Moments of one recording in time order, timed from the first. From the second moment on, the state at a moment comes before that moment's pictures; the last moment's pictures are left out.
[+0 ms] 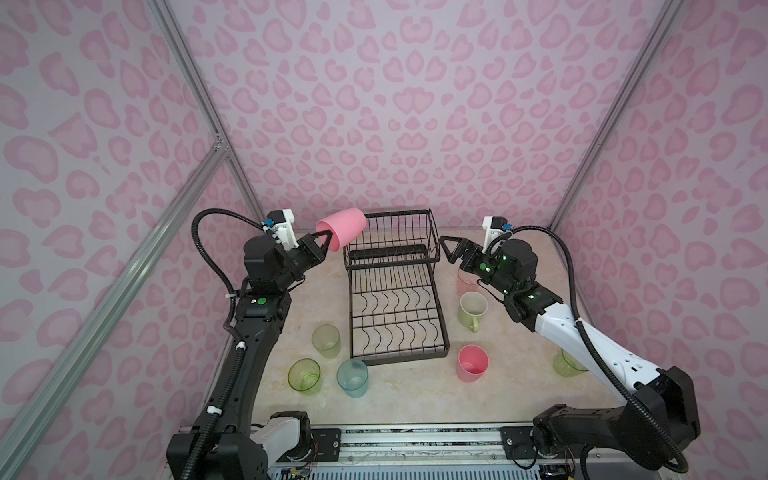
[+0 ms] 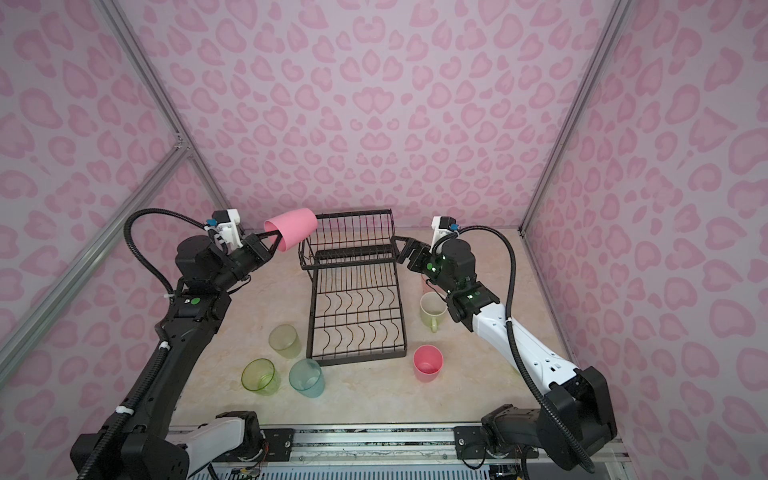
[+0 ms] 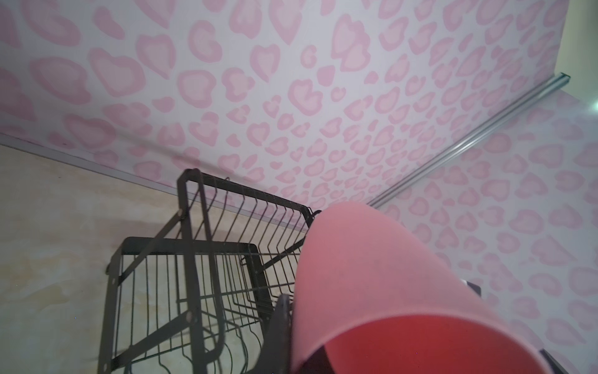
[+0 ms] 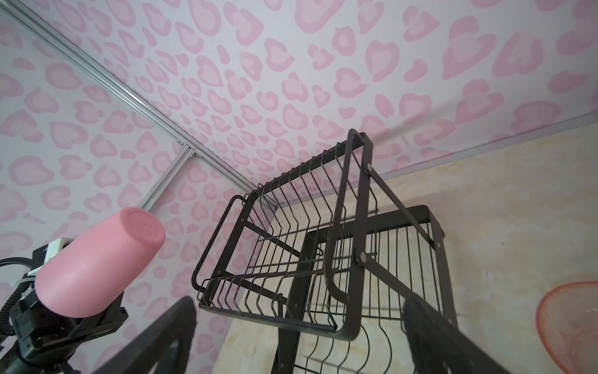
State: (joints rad) left arm -0.04 1.17 1.06 0.02 0.54 -0.74; right arm 0.44 1.33 1.02 0.17 -0.19 0.78
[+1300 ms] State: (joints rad) left arm -0.39 1.45 1.03 0.46 0.56 -0.87; right arm 0.55 1.50 1.03 0.62 -0.28 1.36
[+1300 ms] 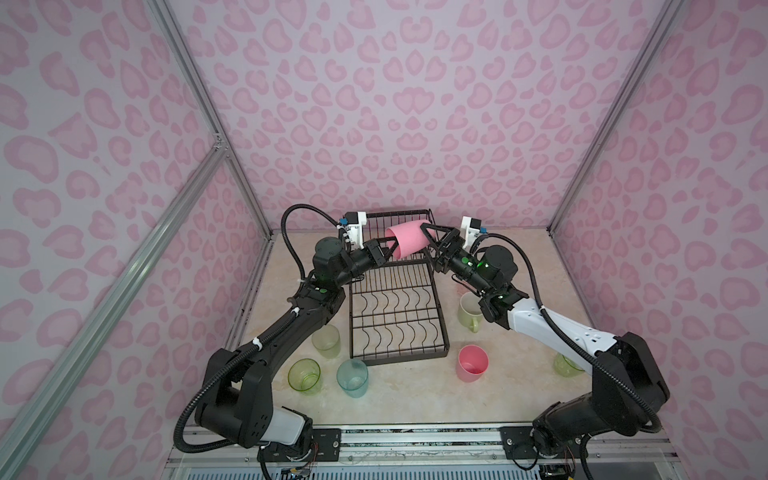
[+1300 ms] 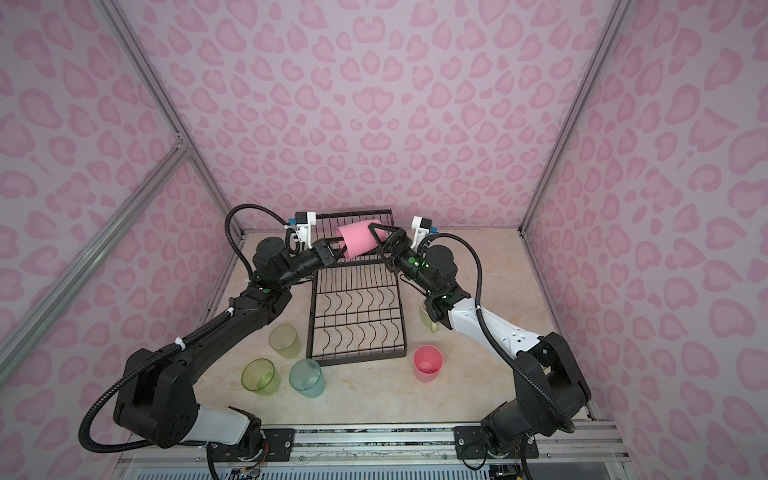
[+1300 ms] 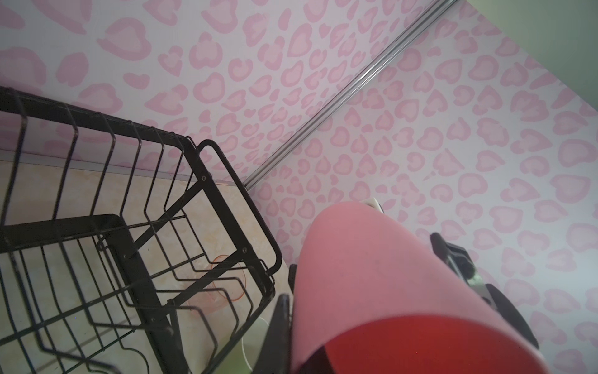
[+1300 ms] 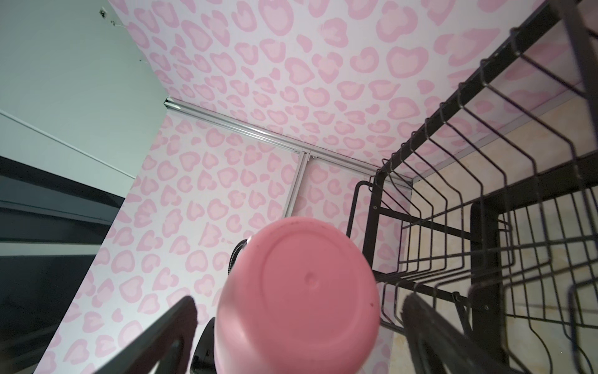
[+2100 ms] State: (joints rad) left arm -0.41 1.49 1.02 0.51 0.55 -0.87; right arm 0.58 1.47 1.12 0.38 -0.14 1.40
